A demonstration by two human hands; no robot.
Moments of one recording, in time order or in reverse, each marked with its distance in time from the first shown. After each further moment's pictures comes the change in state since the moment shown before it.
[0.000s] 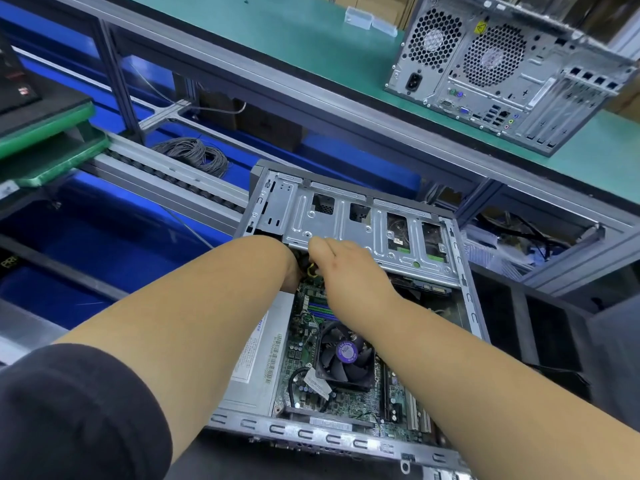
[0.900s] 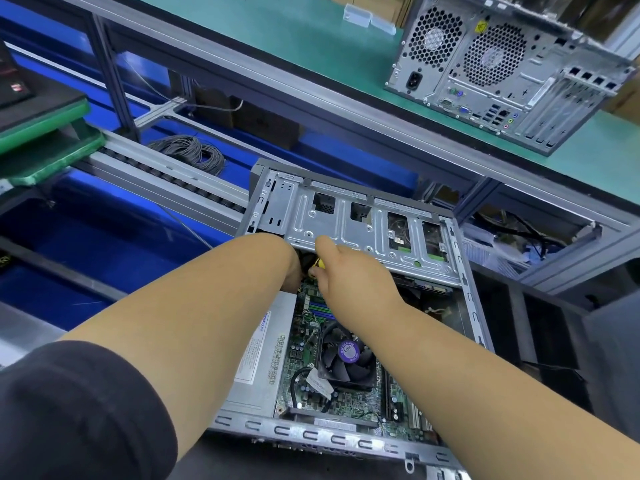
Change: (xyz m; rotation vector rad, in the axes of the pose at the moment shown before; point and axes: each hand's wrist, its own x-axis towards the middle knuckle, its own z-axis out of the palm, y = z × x) left_hand -0.004 0.000 -0.006 0.042 -0.052 -0.010; right_hand -0.002 -0.008 0.003 0.003 0.019 0.148
